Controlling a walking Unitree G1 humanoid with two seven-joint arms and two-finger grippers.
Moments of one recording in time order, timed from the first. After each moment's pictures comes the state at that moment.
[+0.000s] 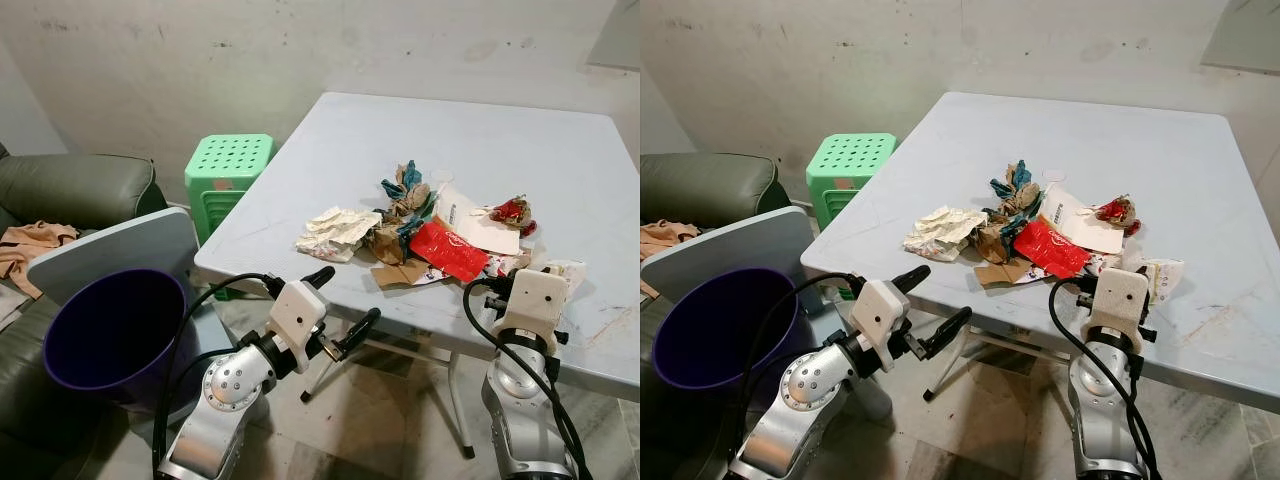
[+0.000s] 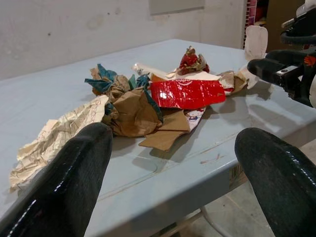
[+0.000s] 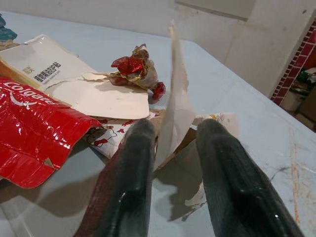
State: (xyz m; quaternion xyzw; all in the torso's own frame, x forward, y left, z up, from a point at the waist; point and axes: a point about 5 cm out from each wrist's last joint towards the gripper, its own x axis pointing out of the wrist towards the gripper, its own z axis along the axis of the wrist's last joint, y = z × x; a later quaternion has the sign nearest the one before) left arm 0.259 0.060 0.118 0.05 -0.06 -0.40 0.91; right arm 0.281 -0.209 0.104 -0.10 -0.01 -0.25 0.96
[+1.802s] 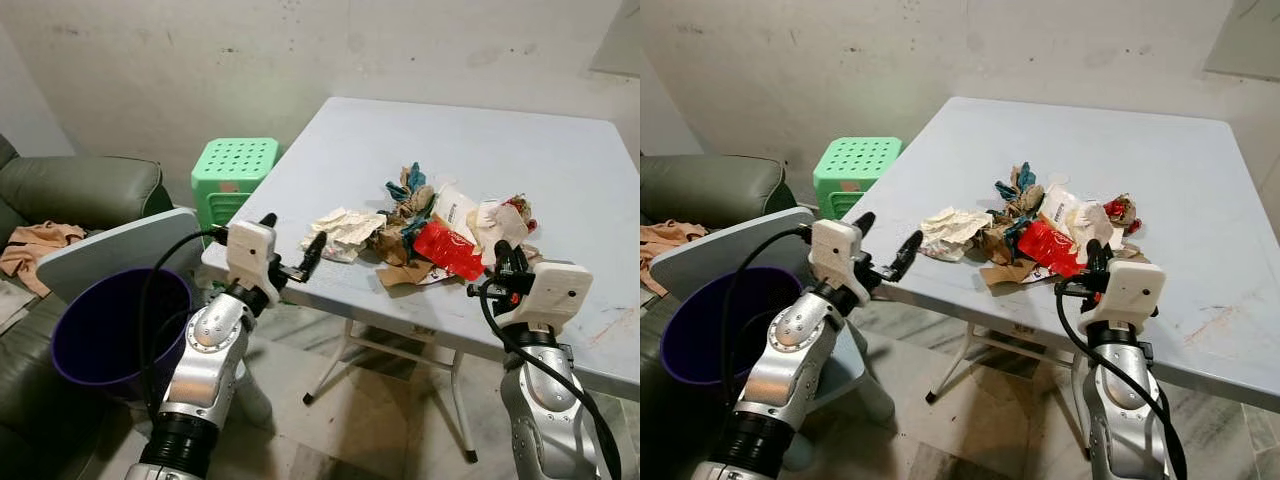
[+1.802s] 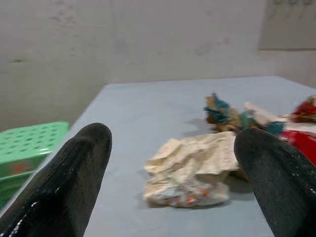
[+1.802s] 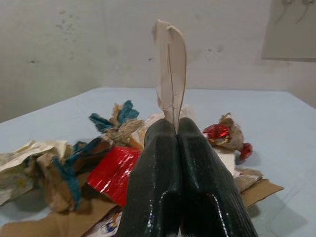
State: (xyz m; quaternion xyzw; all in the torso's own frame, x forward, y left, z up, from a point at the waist) left arm 0.318 0.108 0.138 -0.01 -0.08 -0.20 0.98; right arm 0.269 -0.199 0.133 -0.01 -0.11 -0.05 0.99
